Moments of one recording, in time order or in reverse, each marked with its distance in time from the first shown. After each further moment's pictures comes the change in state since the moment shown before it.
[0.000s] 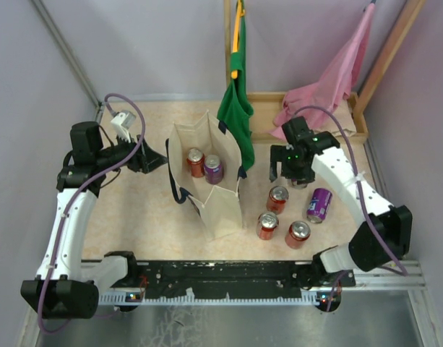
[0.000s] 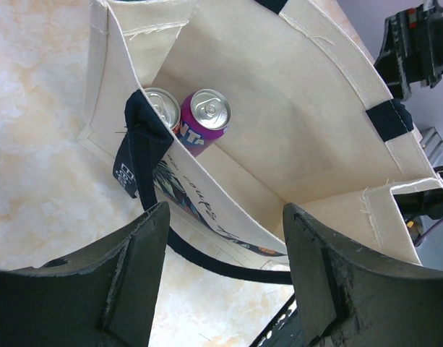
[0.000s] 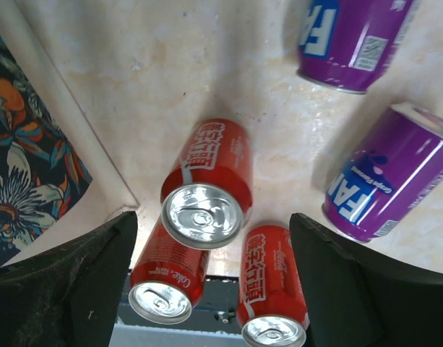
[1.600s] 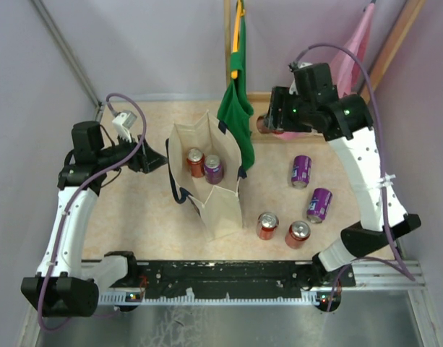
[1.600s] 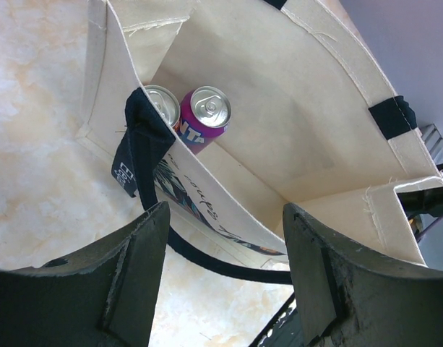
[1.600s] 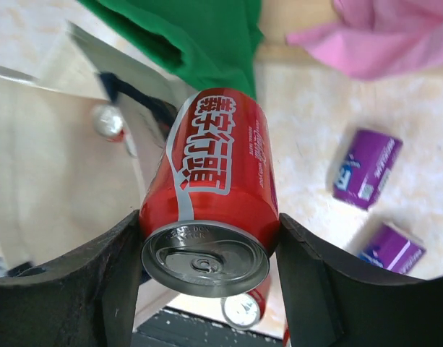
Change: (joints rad) left arm 0.000 0.013 -0.003 0.000 0.008 0.010; right arm 0.105 0.141 0.729 -0.179 0.033 -0.019
